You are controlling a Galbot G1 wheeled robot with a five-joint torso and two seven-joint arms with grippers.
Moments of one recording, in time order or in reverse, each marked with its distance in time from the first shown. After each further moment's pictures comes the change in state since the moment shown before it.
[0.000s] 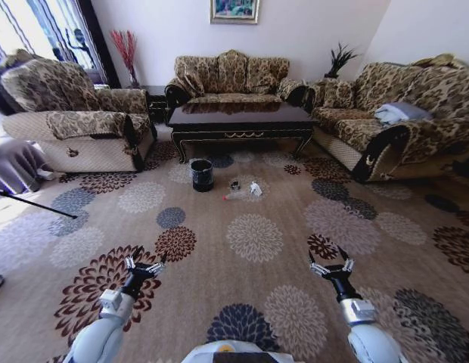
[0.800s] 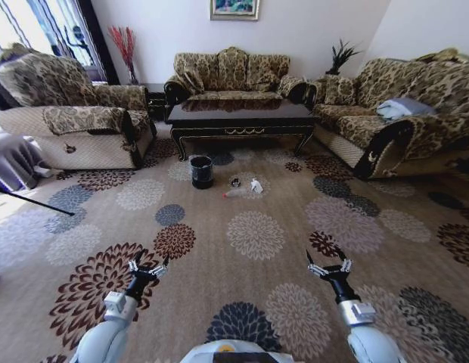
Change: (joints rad) left arm 0.016 -0.034 -0.013 0.003 0.005 0.001 -0.012; right arm 0.001 0.005 -0.002 -0.012 0.036 0.047 -0.054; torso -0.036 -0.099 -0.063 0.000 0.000
